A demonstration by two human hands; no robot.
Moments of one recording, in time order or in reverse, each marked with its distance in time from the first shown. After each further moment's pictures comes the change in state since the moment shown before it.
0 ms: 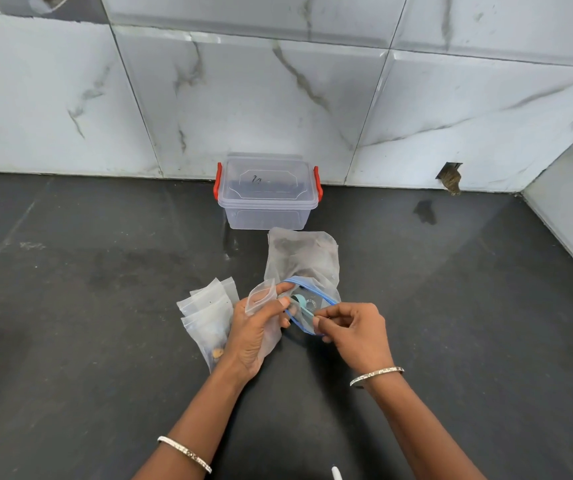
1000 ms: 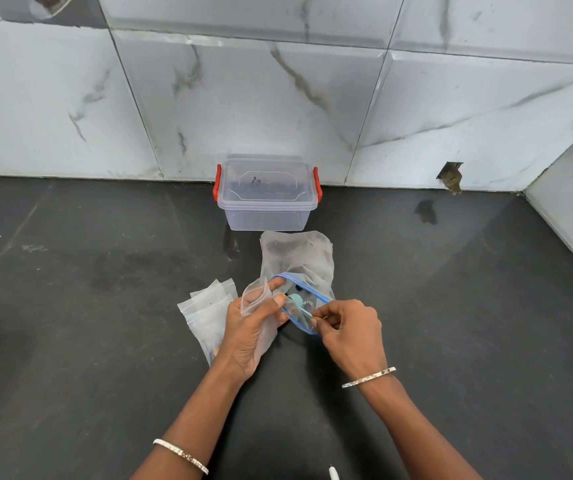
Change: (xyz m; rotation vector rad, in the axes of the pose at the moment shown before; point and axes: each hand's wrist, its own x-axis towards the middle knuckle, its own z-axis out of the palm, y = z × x) left_hand -0.007 0.012 0.005 0.004 0.006 0.033; right_hand 0.000 -0.007 0.009 -0.422 0.084 -0.184
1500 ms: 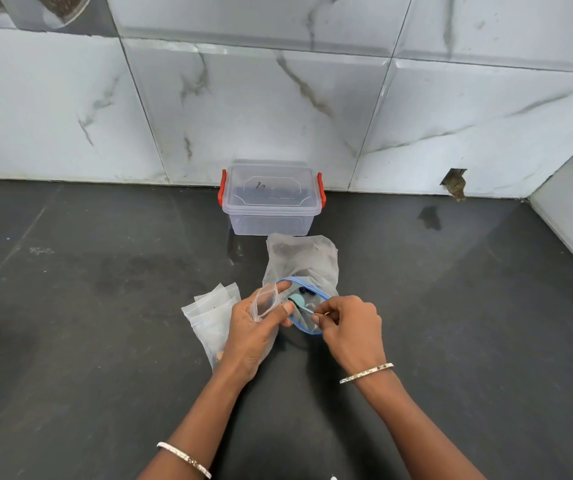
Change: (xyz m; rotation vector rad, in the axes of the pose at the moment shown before) left_hand 0.005 -0.004 -0.006 0.336 0.014 0.134; right_hand 0.012 -0.005 0.003 -0.084 0.021 -0.004
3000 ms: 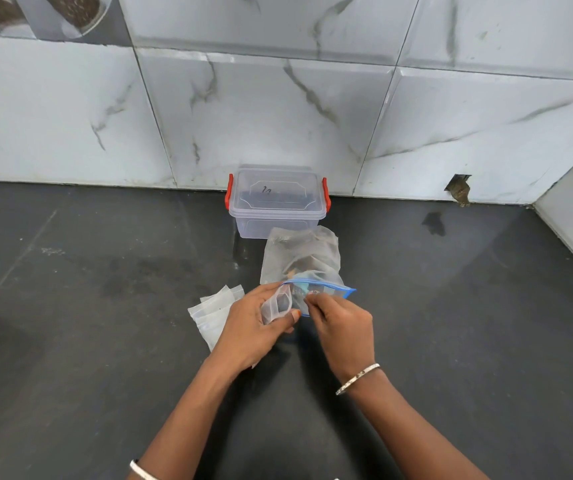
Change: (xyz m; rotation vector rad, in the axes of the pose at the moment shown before) left_hand -0.012 0.046 -0.004 0.650 -0.064 0.061; right_hand 0.004 0.001 0.024 -0.054 0.464 -0.543
